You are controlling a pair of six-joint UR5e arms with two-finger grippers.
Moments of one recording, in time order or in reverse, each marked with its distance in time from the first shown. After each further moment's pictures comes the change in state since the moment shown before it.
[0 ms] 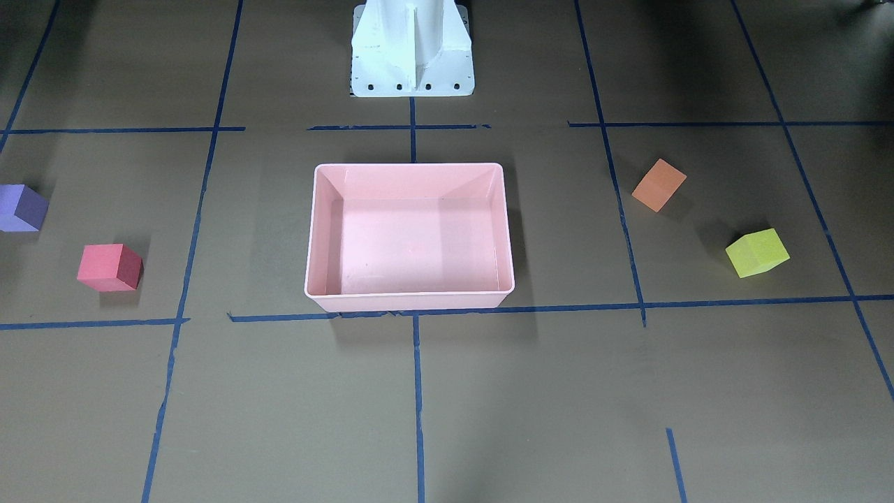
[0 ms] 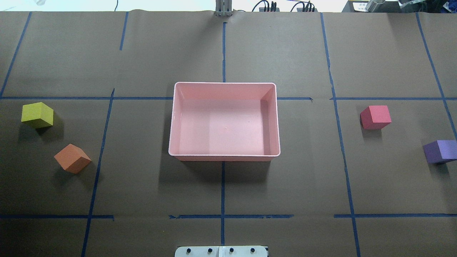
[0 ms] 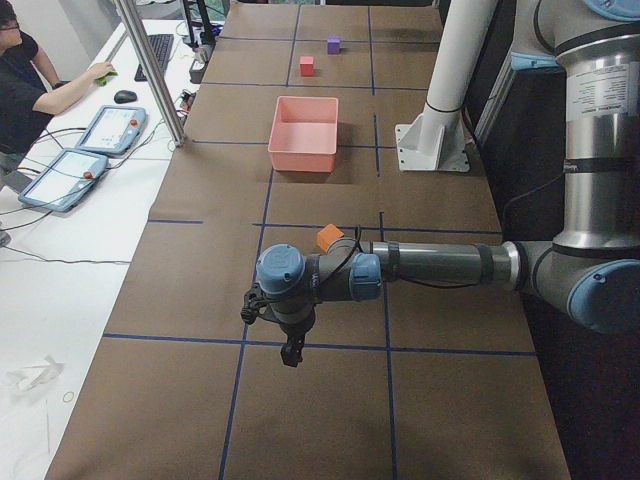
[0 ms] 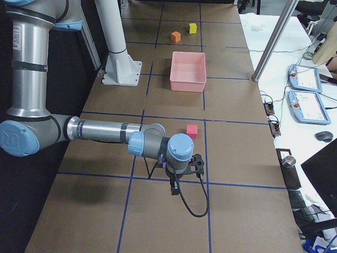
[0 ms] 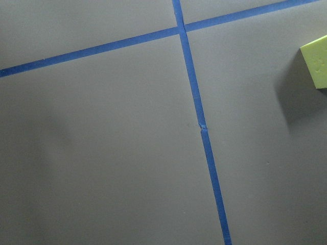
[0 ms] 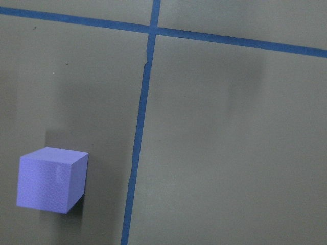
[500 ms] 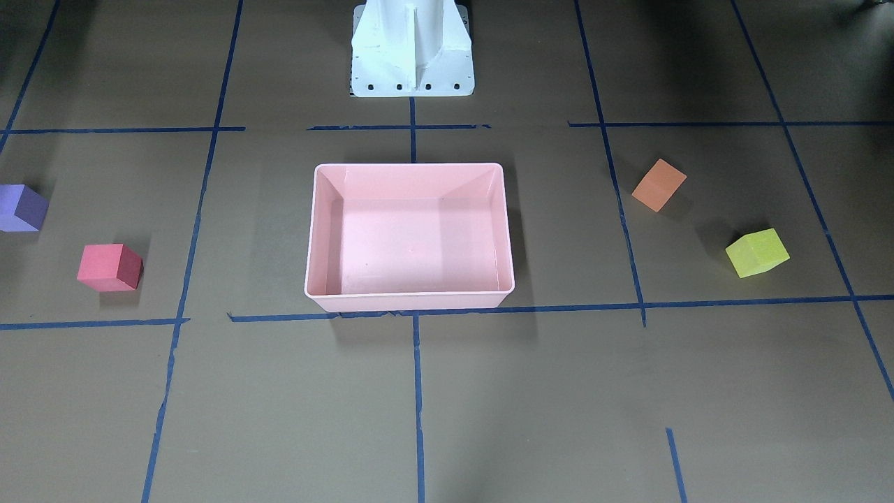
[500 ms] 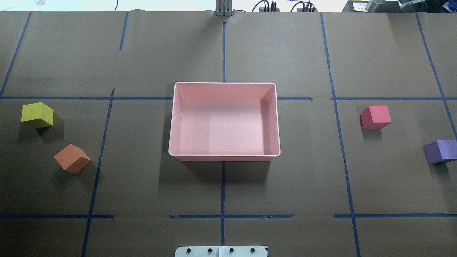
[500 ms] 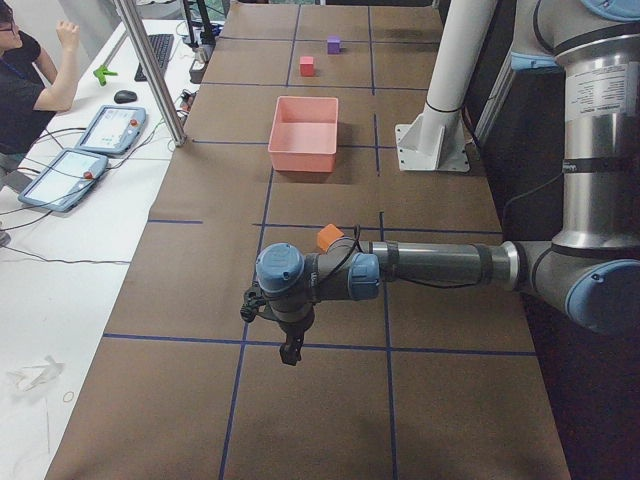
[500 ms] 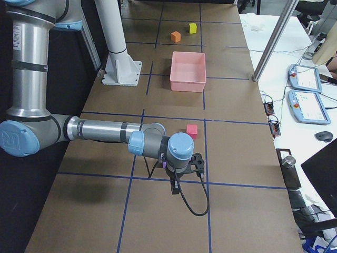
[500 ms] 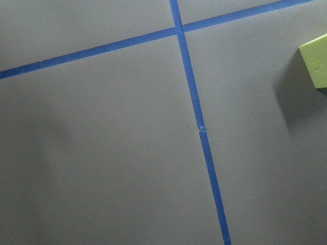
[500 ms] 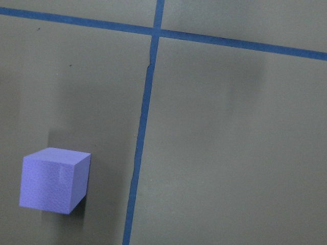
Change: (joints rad) left arm 0.016 -0.010 0.001 -0.032 0.001 -0.004; right arm -0.004 0.000 0.006 0.001 0.001 0.000
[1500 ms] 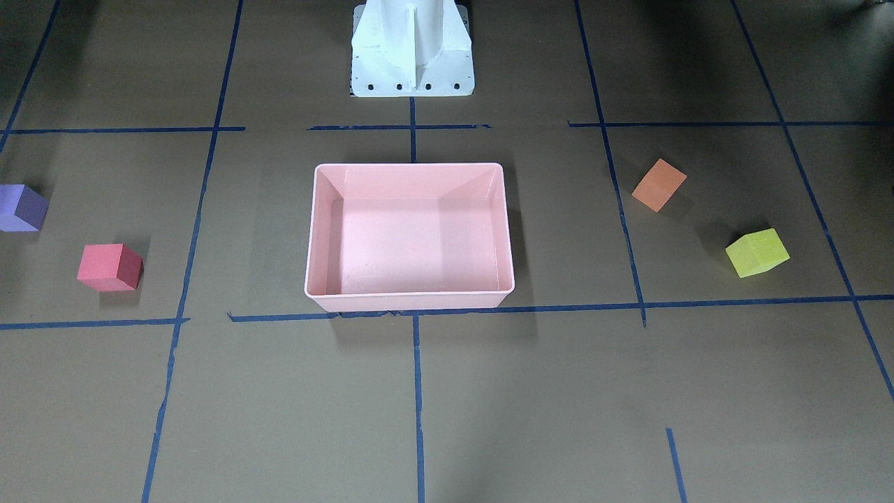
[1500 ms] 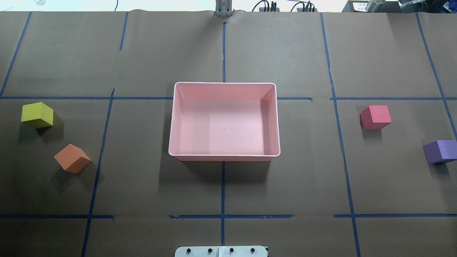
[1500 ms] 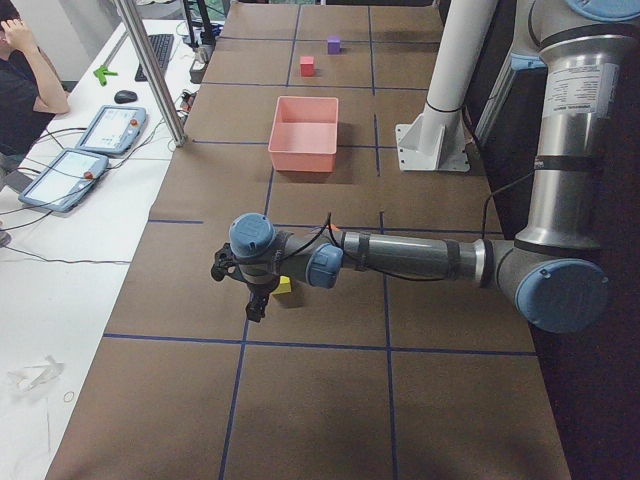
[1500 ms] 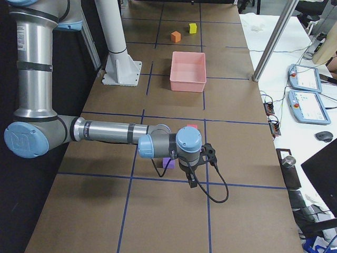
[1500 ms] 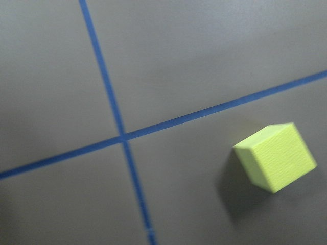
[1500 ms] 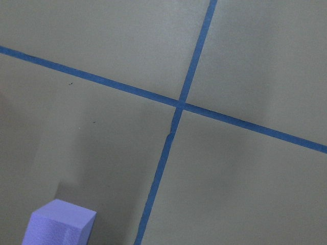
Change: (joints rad) left arm 0.145 -0.120 0.084 -0.296 -0.102 -0.428; right arm -0.046 0.052 -0.075 0.271 0.020 0.054
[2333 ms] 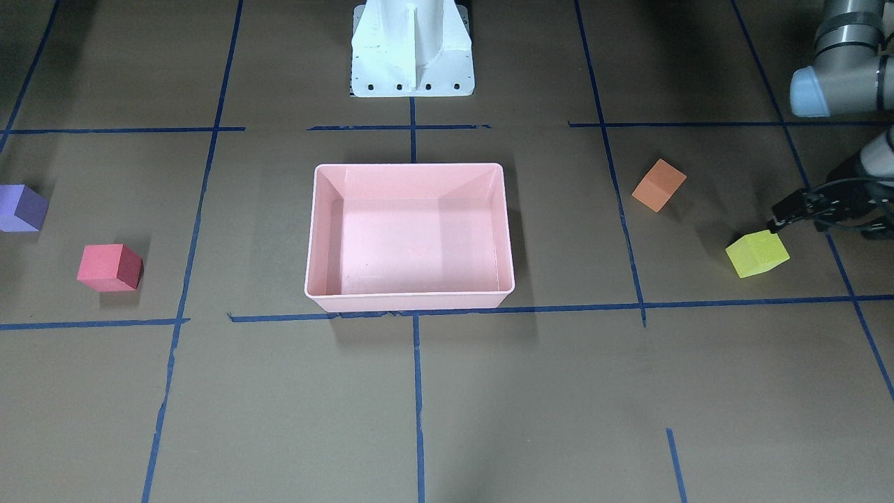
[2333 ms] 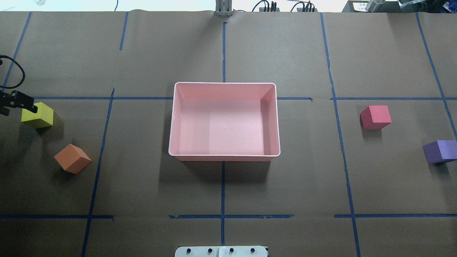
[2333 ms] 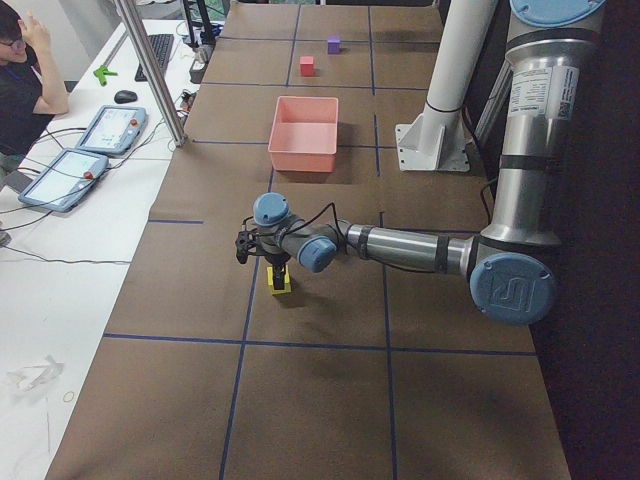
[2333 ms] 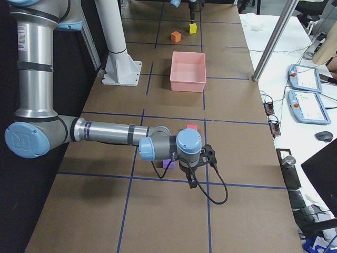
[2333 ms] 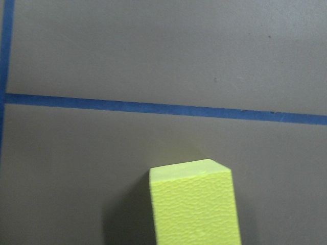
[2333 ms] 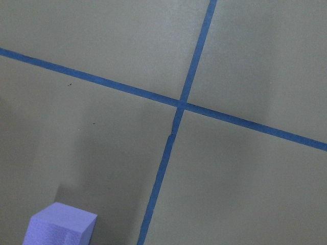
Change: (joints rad) left arm 0.276 -0.034 0.031 -0.211 0.143 -0.588; right arm -0.007 -0.001 -0.010 0.015 0.003 0.018
